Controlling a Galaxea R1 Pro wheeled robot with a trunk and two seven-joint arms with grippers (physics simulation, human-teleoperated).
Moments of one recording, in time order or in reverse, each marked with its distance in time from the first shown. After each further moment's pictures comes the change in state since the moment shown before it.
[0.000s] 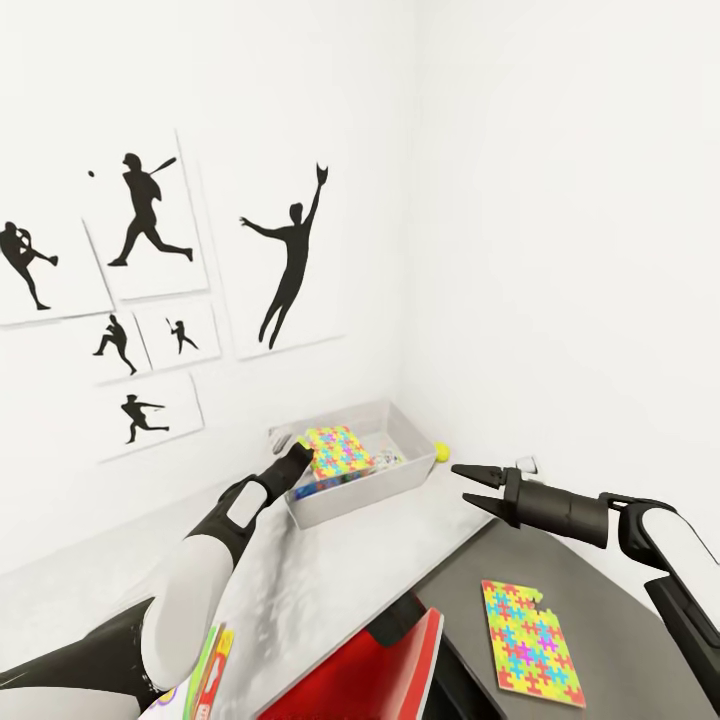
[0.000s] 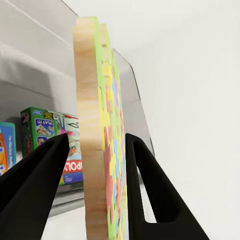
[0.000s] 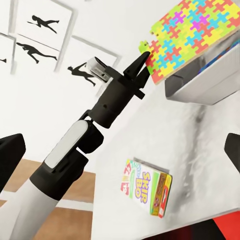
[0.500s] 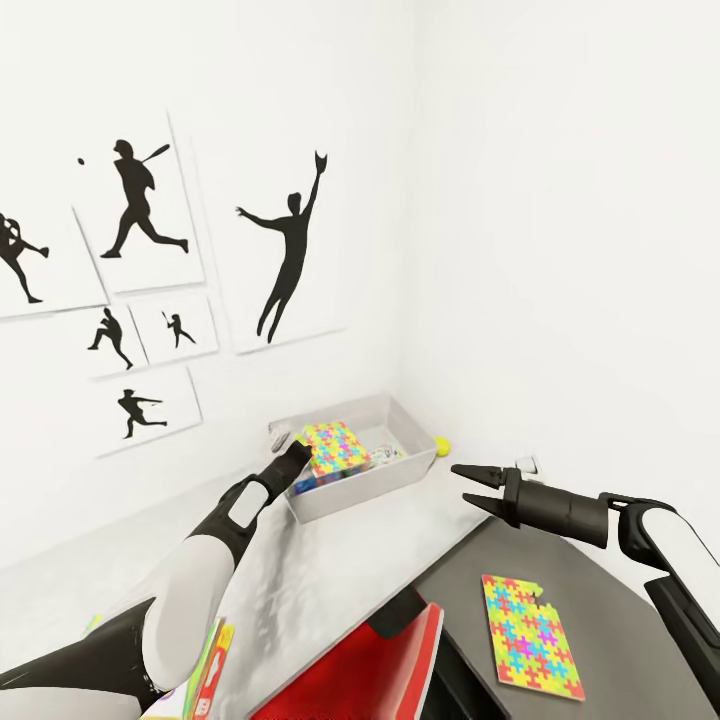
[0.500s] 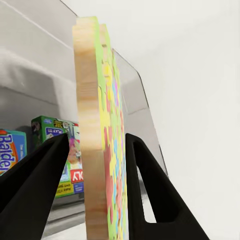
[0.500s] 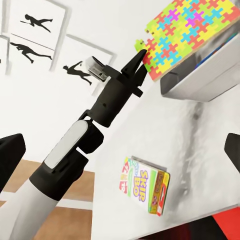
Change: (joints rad) left arm 0.000 -0.004 0.000 0.000 -0.008 -0.058 0.001; right arm 0.000 0.000 0.000 0.000 0.001 0.000 0.000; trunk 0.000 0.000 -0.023
